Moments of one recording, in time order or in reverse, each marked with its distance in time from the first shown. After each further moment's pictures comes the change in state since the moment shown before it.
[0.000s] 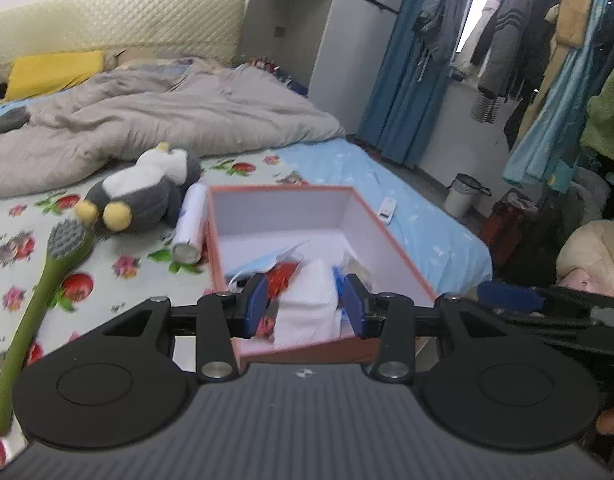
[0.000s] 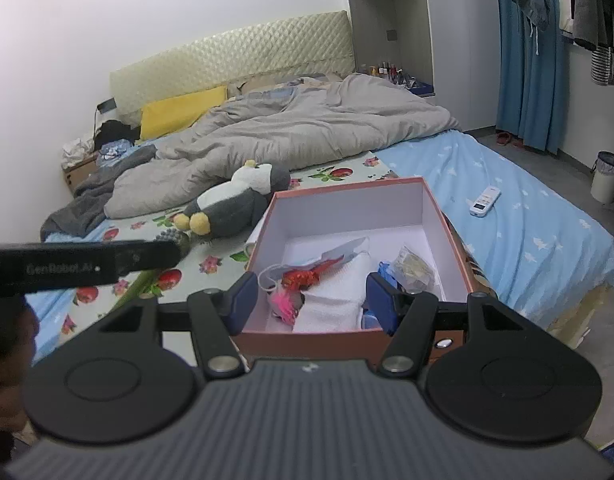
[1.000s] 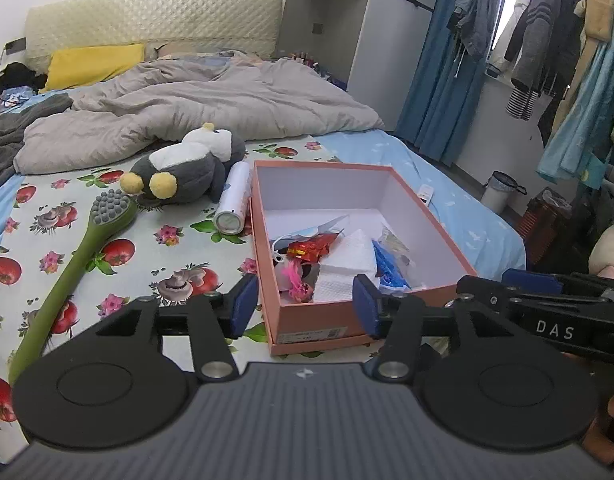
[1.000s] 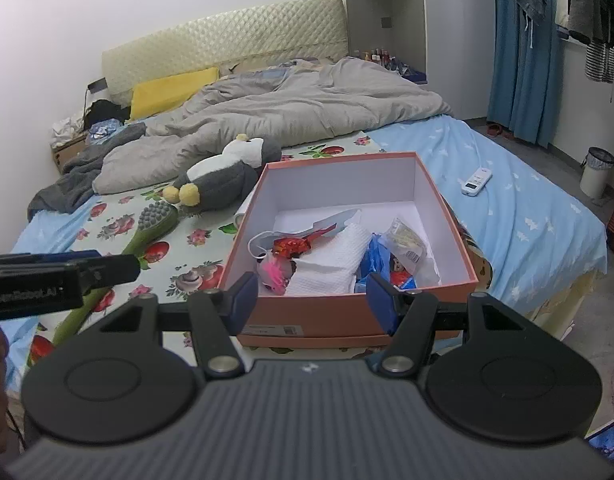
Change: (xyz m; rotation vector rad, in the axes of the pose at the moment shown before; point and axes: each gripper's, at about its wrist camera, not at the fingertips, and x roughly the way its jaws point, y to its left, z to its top) left arm -0.017 0.011 -0.051 -0.030 0.012 0.129; right arm 0.003 0.010 -0.030 -0.022 0.039 -0.040
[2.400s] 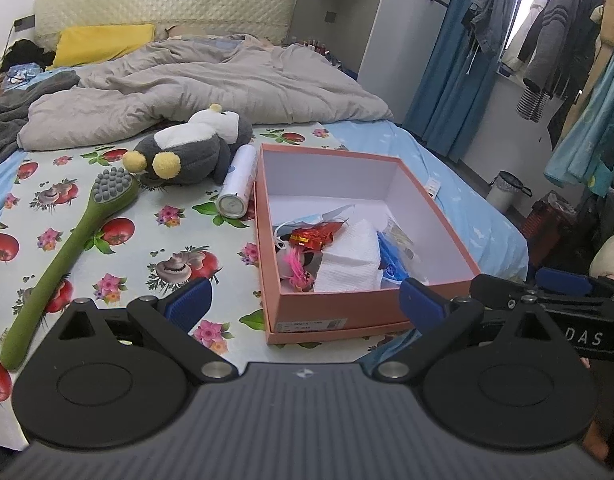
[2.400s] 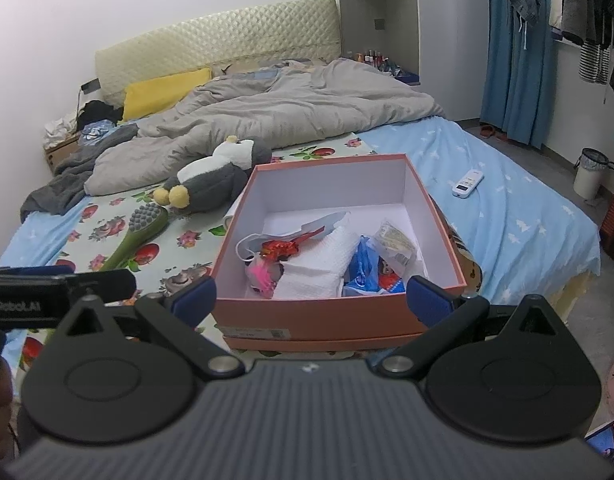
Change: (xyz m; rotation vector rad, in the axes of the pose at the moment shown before) left arm 0.016 0.004 -0.003 -0.053 0.038 0.012; right arm 0.001 -0.011 0.004 0.003 -0.004 -0.015
